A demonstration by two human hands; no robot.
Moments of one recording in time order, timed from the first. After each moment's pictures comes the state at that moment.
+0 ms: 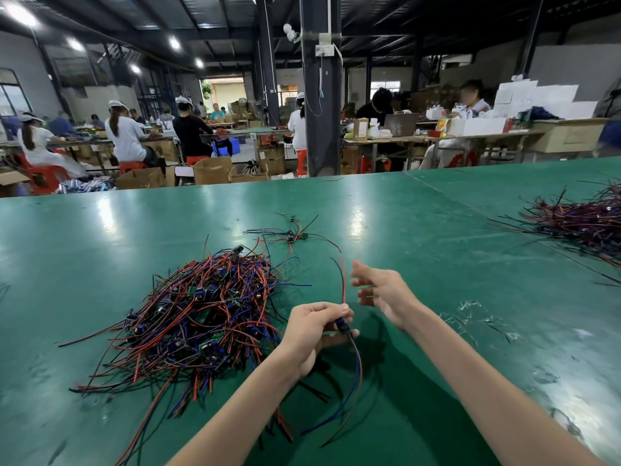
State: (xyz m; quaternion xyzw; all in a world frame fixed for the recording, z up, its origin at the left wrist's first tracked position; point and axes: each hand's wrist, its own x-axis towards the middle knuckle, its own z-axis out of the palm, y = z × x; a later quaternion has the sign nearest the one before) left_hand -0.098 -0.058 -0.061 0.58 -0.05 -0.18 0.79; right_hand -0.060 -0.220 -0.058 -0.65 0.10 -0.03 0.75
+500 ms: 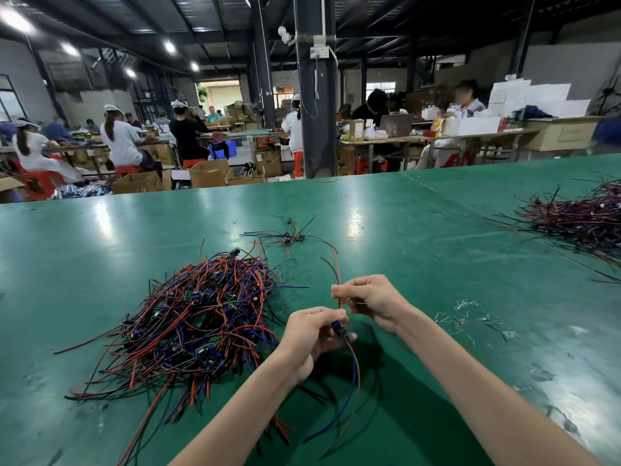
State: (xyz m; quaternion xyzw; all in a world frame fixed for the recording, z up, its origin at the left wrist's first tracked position) left_hand -0.097 -0.060 -0.061 0.57 -0.02 -0.19 0.80; right_hand -0.068 -0.208 -0.060 -0.69 0.02 0.01 0.73
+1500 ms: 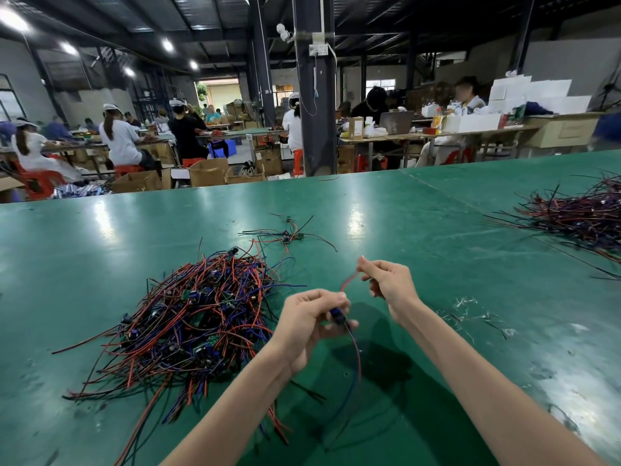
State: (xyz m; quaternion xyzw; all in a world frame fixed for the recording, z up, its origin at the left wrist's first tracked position) left_hand -0.106 -0.055 -0.037 0.56 -0.10 -0.17 0.81; right_hand -0.056 -0.229 -0.063 -0.66 0.11 -0.16 0.72
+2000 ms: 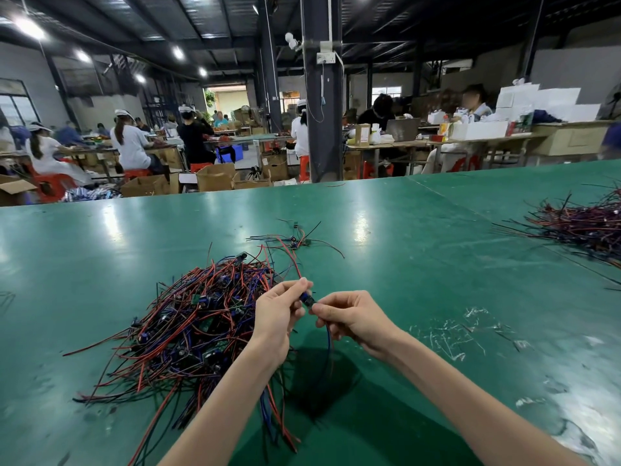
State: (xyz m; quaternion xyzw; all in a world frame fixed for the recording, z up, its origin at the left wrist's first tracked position) left_hand -0.070 -0.024 -0.043 0.57 0.00 -0.03 0.82; right_hand -0.096 -0.163 -0.052 -0.67 -0.07 0.03 0.74
